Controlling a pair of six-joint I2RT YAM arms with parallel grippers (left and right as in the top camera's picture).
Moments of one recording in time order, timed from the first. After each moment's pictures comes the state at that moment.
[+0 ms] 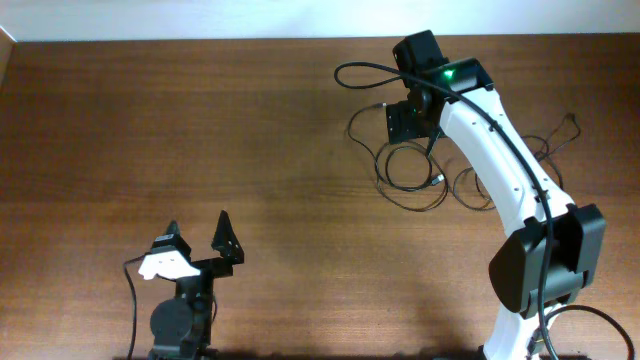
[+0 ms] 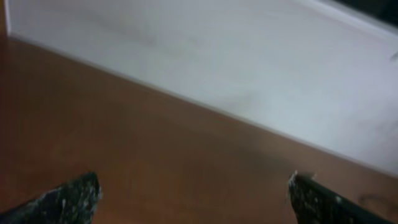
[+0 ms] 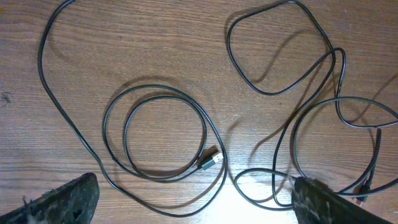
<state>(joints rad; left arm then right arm) -0.09 0.01 0.01 -0.03 -0.15 -0.35 0.32 1.98 1.85 -1.17 0.26 0.24</state>
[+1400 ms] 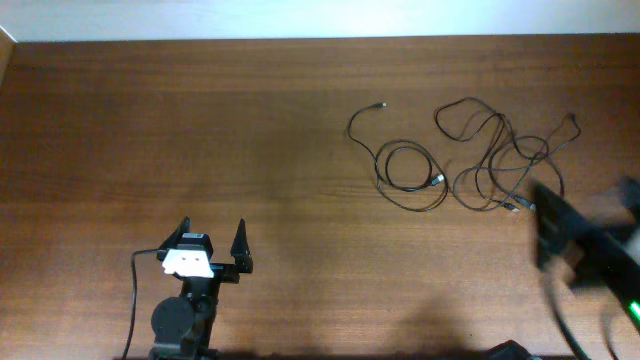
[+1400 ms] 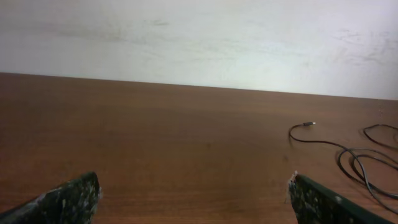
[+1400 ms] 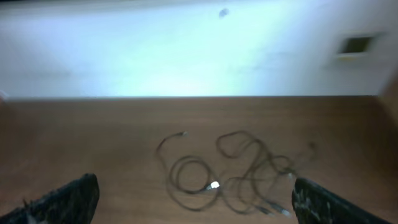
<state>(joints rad) -0.09 0.01 0.01 -0.08 -0.01 -0.10 0.42 0.87 1.85 -1.34 0.31 0.23</state>
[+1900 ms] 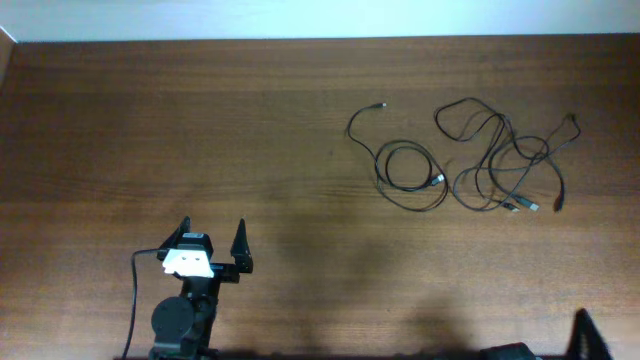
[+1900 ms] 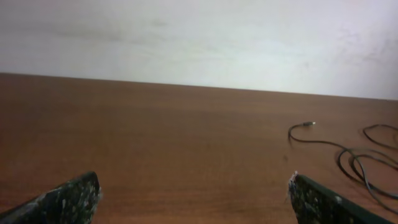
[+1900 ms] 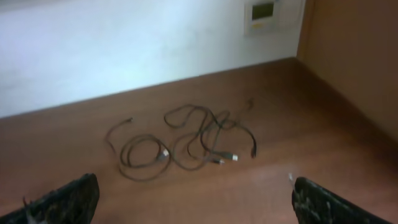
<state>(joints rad) -0.09 0.01 0.01 -0.08 -0.01 -0.10 0.15 0.29 1.37 -1.39 0.29 0.24</state>
